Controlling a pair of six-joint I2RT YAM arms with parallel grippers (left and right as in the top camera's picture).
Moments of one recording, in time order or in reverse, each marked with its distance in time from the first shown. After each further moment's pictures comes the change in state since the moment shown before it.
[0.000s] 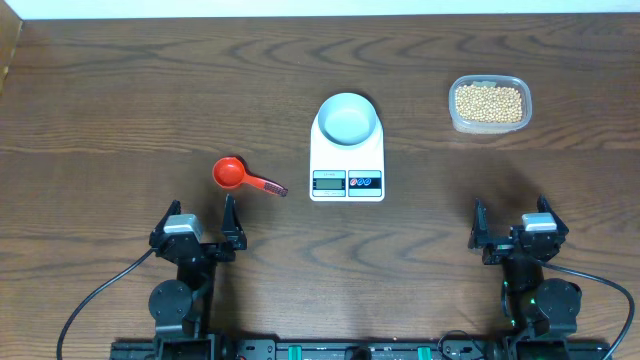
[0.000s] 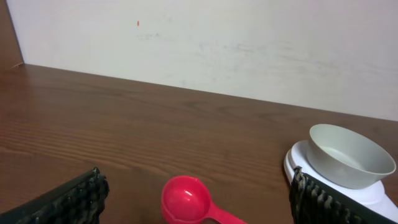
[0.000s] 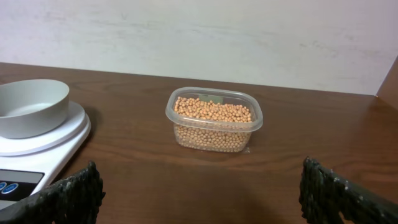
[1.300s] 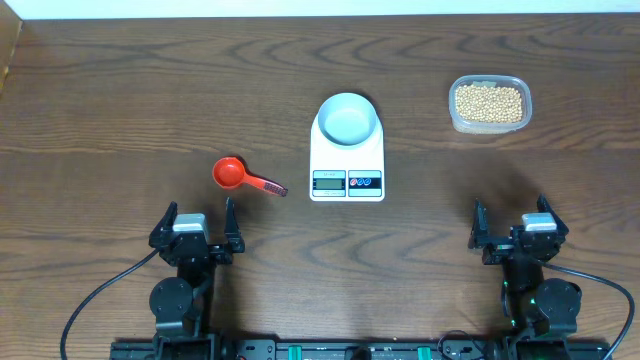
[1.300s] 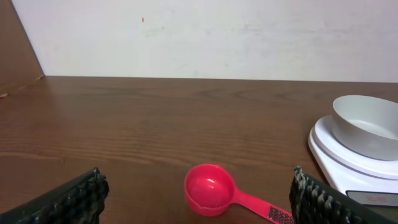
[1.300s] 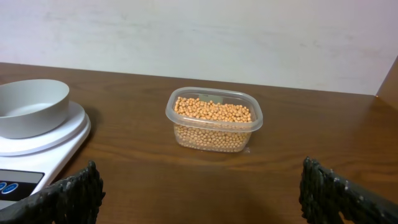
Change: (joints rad) left arm 0.000 -0.001 0.002 -0.059 -0.020 0.154; right arm 0.000 0.000 0.000 0.000 0.000 0.000
